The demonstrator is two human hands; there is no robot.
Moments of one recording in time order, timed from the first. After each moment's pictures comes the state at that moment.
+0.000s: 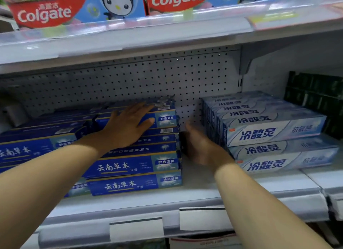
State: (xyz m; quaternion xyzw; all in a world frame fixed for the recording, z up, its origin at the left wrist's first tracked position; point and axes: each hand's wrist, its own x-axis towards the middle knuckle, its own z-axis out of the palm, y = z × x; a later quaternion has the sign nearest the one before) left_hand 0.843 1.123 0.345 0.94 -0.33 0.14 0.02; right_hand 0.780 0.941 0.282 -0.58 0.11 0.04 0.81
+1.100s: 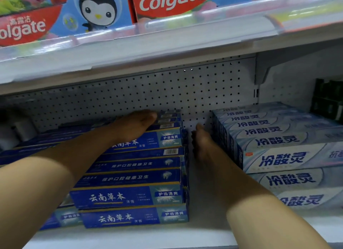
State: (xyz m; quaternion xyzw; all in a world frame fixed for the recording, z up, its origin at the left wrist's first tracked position) left_hand 0.870 1.091 0.383 0.96 -0.27 0.01 0.10; right_hand 0.848 0.918 0.302 -0.55 0.20 -0.07 0.81
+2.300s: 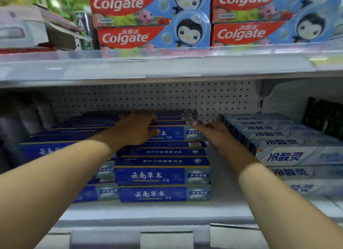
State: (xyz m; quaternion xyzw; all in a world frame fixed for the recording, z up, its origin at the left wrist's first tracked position) left_hand 0.860 1.170 0.377 0.94 -0.31 0.13 0.05; right_hand 0.794 0.960 0.339 -0.80 0.14 -0.19 0.55
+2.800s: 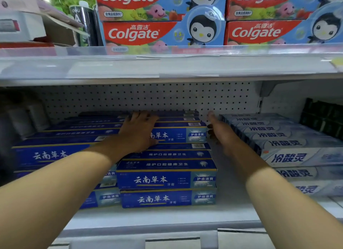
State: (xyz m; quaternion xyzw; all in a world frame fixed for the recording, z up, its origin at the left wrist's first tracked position) left_hand 0.867 1.169 0.363 0.94 -0.29 0.15 -0.02; right_hand 0.806 0.956 0.344 -0.74 0.22 -0.16 0.62
